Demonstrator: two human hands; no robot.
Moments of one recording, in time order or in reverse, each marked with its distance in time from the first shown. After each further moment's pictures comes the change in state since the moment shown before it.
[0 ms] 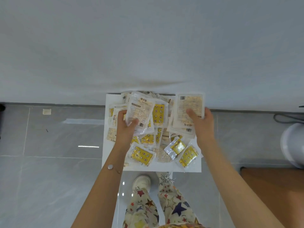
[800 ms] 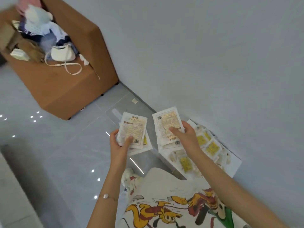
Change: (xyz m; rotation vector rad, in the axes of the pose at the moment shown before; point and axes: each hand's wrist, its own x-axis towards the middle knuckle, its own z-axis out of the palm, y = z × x) left_hand -0.375 0.069 -0.276 -0.549 0.717 0.224; right_hand -0.373 -0.146 0.151 -0.443 -0.952 -0.238
